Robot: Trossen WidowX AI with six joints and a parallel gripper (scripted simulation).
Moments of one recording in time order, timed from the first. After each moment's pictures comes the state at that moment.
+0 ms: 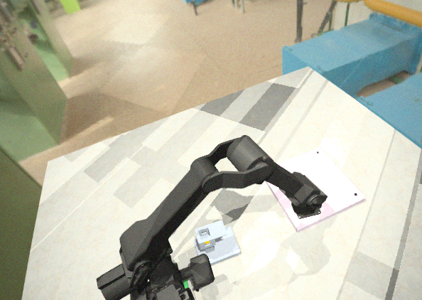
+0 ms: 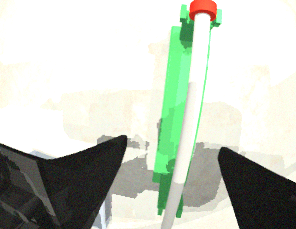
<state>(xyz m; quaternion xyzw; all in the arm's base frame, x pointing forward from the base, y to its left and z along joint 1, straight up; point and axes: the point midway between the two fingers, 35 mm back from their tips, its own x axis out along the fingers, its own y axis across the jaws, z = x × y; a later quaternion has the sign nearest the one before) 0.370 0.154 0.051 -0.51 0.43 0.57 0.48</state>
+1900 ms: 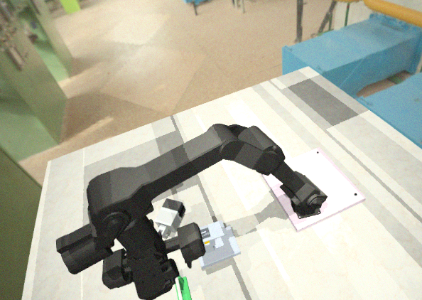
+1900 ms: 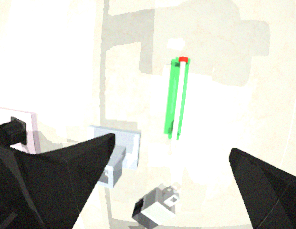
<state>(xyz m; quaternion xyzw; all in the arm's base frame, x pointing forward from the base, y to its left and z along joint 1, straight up) 0.356 0.148 0.191 -0.50 0.43 0.56 0.49</state>
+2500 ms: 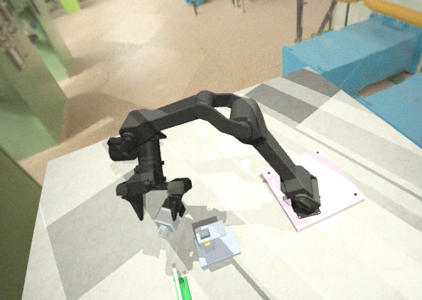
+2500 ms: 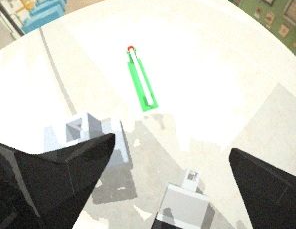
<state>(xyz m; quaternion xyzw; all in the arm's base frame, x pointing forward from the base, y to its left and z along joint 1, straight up) 0.386 -0.016 0.155 -0.23 0.34 0.56 0.72</state>
